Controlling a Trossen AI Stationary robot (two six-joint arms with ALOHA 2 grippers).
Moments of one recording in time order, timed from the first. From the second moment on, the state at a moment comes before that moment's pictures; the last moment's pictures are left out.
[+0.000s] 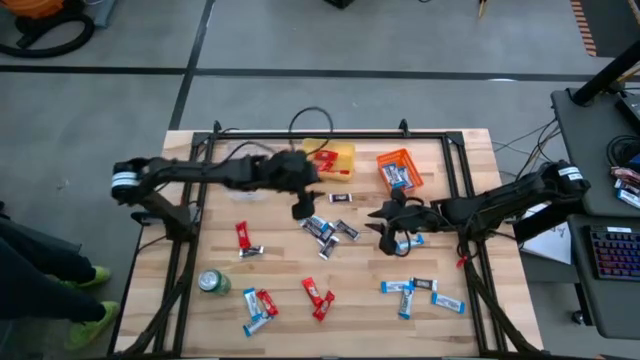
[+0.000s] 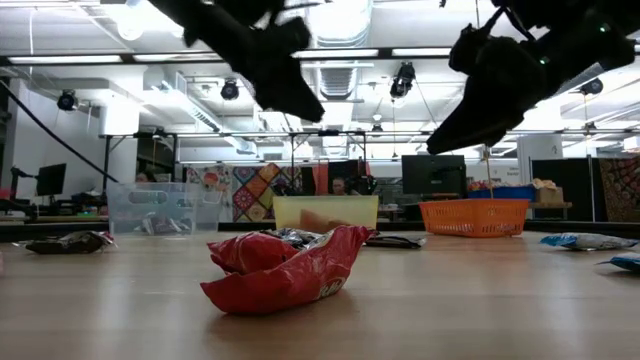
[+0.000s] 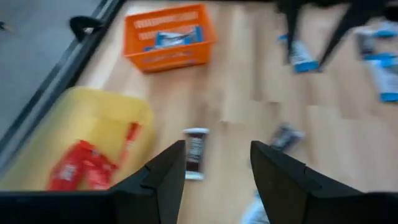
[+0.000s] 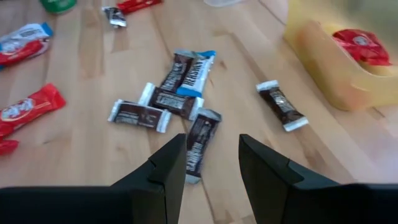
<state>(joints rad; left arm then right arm) 0.17 1.51 1.07 -0.18 -0.01 0.06 0.16 1.20 0.49 0.11 0.31 0.30</state>
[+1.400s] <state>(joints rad) -0.06 1.34 0.70 0.25 -0.12 -0.19 0.19 1.87 0.57 0.58 0.42 0.31</state>
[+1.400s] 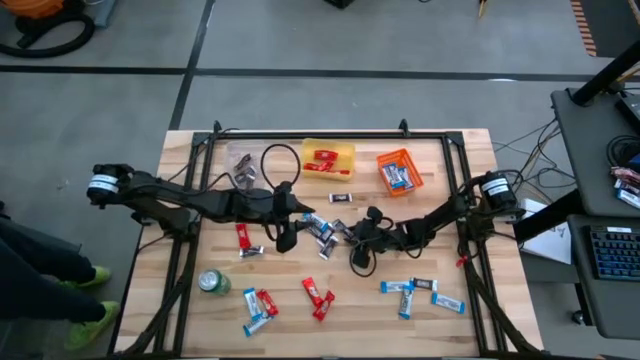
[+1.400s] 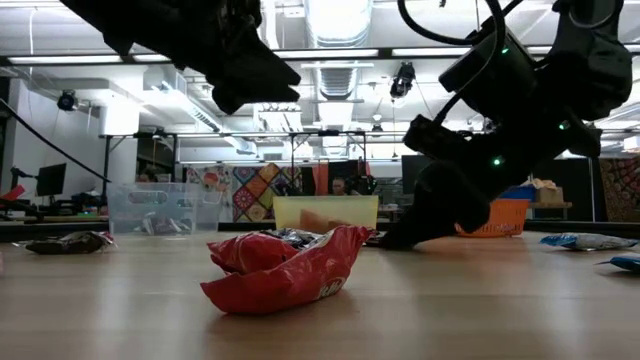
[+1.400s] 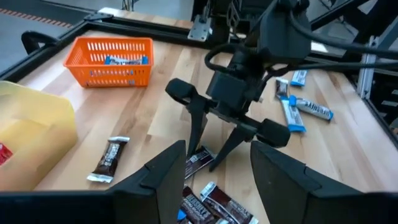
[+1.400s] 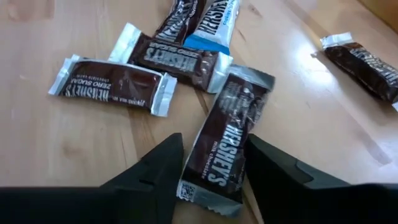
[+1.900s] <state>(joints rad) -0.06 1.42 0.70 0.27 -0.12 -0.16 0.19 1.80 0.57 0.54 0.42 0.33</state>
